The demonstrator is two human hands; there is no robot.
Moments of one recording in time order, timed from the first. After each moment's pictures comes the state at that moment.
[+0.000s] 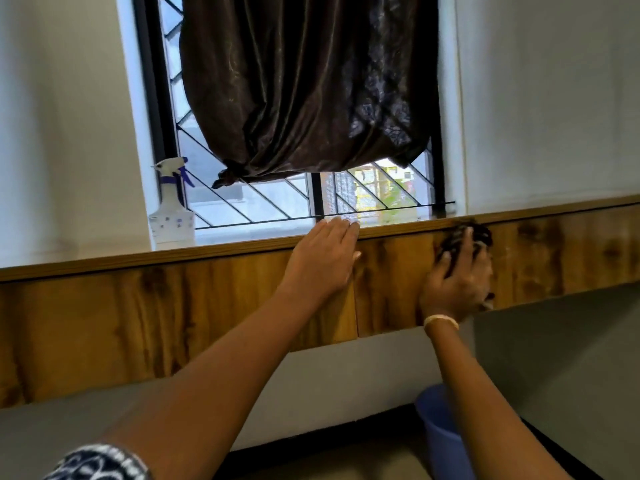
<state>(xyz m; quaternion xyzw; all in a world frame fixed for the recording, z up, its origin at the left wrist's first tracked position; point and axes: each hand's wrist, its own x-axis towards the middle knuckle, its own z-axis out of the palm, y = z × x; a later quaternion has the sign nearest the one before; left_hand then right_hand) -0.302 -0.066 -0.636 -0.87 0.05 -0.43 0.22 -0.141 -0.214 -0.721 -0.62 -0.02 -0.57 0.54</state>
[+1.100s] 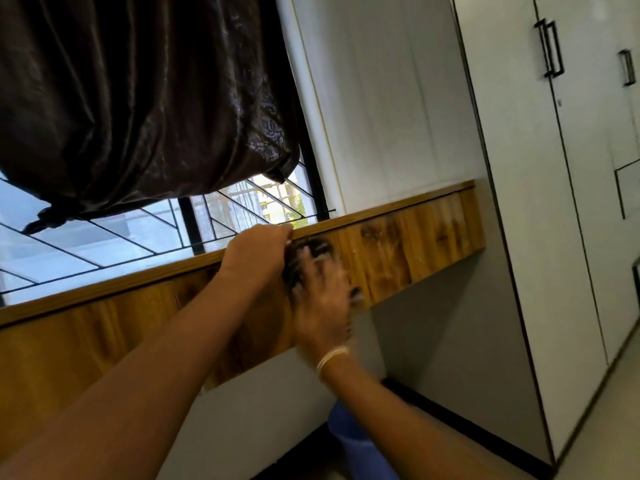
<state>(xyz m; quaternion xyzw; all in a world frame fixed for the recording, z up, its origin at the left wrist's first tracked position) -0.190 -0.185 -0.607 -0.91 0.08 -0.39 0.13 -0.122 -0.250 -0.760 -0.67 -0.17 -0.57 0.44</state>
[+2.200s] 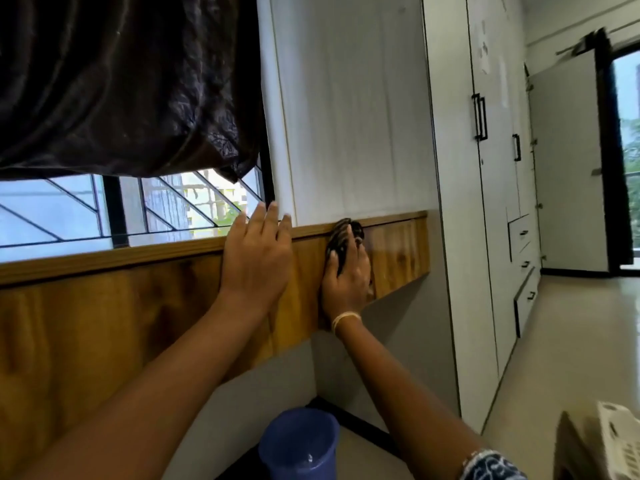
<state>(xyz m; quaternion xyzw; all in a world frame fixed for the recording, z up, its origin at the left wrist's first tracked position) -0.159 -0.191 -0.640 -0.82 0.09 -0.53 0.17 -0.058 -0.319 -0.721 -0.66 -0.04 -0.56 0.50</state>
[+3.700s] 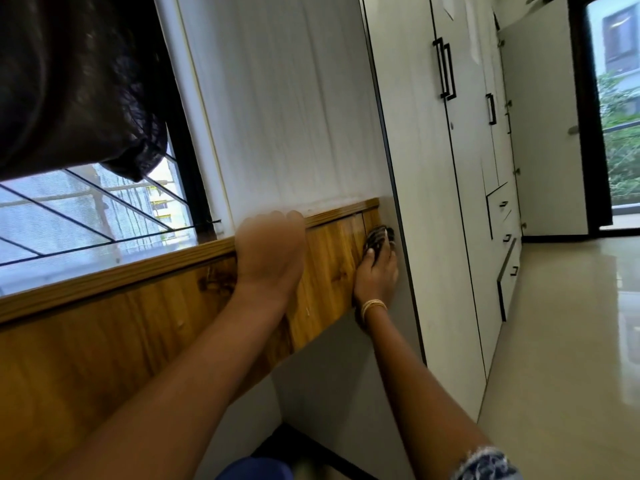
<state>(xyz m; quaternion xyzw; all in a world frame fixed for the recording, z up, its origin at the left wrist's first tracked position) 0.011 -0.398 -0.640 -0.74 0.11 -0.61 0.25 0.135 -0.556 -0.742 -0.65 0.13 -0.47 0.58</state>
